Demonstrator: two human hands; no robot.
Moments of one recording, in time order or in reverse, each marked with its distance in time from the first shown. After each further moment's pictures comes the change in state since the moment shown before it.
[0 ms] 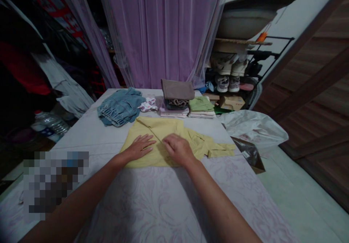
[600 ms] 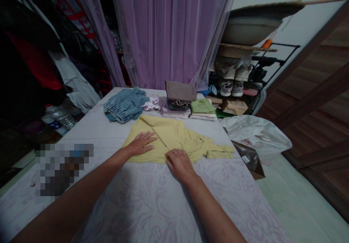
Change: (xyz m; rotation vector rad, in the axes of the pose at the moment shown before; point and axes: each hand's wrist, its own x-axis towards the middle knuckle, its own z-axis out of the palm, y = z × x) left_hand 0.000 0.005 -0.003 0.054 -0.013 -0.016; right_hand -0.053 -0.018 0.015 -0.162 -0.329 0.101
